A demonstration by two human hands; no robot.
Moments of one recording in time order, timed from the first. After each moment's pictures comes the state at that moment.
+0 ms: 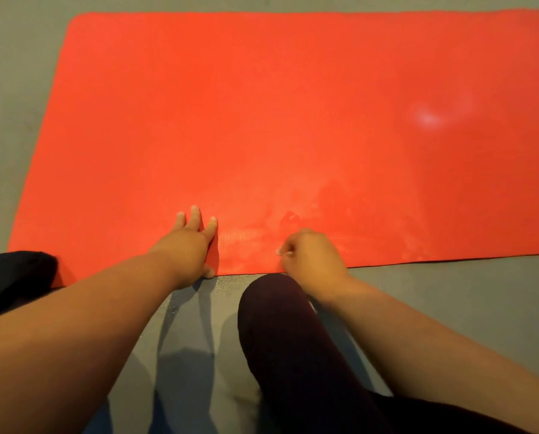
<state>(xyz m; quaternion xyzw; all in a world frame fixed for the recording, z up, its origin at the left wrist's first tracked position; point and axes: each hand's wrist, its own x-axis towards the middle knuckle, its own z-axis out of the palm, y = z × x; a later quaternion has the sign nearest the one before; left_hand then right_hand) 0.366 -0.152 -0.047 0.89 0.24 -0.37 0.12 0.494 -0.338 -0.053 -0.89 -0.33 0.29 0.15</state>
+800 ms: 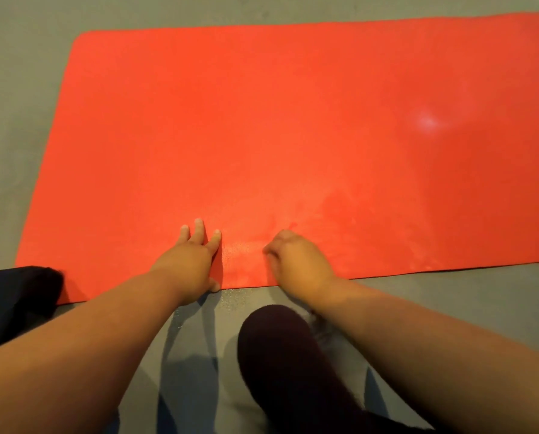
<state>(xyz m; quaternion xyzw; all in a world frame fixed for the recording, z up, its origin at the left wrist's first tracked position) 0.368 -0.153 -0.039 0.89 0.23 -0.38 0.12 0.495 -0.313 -0.068 -0.84 -0.46 0.23 0.18</state>
